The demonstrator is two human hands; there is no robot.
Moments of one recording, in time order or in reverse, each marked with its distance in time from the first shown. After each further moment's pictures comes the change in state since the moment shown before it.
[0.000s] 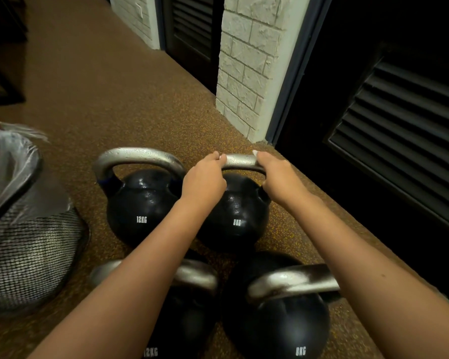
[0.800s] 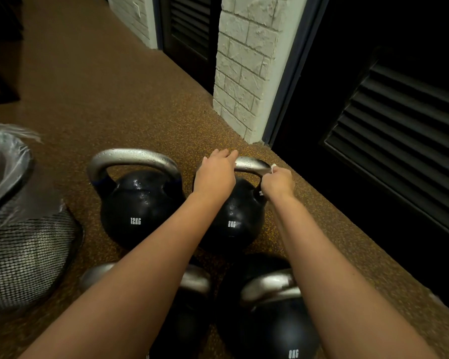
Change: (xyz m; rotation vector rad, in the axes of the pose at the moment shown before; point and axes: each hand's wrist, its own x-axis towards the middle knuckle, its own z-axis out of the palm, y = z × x) left_hand 0.019 0.022 0.018 0.100 0.011 0.109; right_hand 0.006 -0.005 0.013 0.570 0.100 0.737
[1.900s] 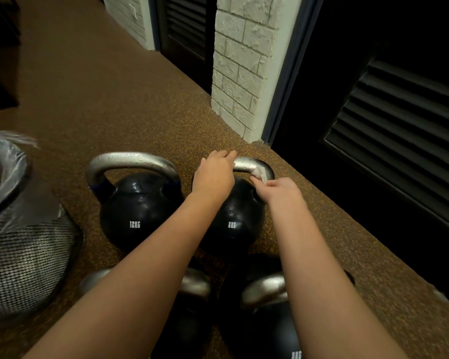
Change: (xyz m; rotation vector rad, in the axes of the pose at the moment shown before) left_hand 0.005 0.000 0.000 0.052 0.000 0.012; right_hand -0.015 0.005 -0.014 -0.134 -0.176 0.071
